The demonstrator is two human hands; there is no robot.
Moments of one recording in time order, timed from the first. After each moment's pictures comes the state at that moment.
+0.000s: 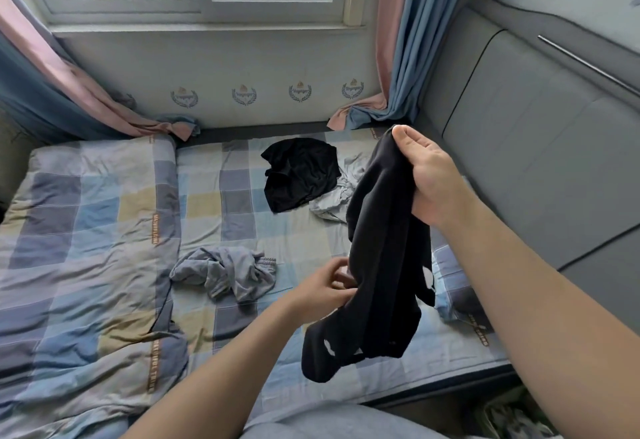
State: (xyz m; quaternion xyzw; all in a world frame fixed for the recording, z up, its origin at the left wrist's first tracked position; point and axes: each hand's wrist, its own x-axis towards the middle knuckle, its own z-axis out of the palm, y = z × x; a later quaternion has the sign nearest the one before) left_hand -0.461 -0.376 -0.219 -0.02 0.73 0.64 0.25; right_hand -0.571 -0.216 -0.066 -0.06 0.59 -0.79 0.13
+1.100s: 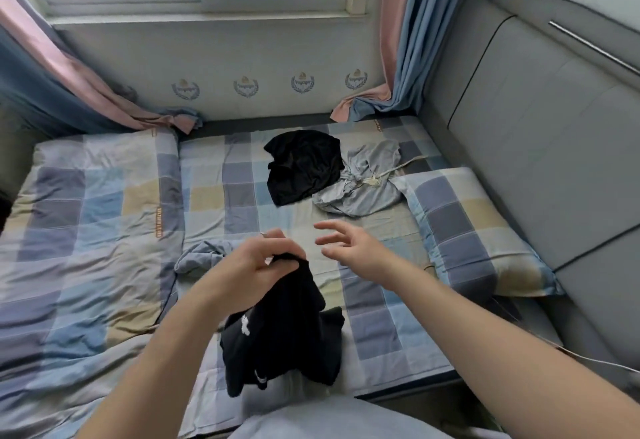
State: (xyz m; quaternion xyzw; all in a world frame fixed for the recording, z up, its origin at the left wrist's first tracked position) left_hand -0.434 -0.467 -0.139 0.11 0.88 0.45 0.06; right_hand -0.521 -0.253 -0.175 -0.12 0.79 -0.51 0.31
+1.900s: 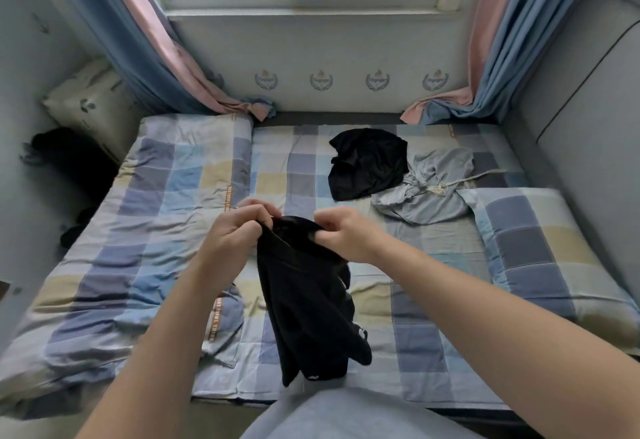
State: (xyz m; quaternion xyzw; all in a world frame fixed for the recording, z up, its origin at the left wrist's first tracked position) left_hand -0.395 -0.545 -0.120 -0.12 0.75 0.64 -0.09; right_hand -0.526 -0.373 -0.162 -0.35 0.80 -0.42 0.26
